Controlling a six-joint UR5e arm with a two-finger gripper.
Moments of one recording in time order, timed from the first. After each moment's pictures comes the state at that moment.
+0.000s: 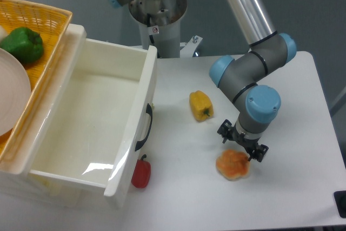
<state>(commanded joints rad) 2.61 -2.20 -1.54 -0.94 1.56 1.23</state>
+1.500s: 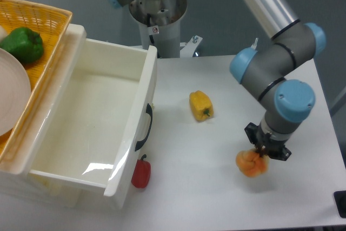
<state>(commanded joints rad) 2.69 -2.21 -1.16 -1.35 1.47 1.39</state>
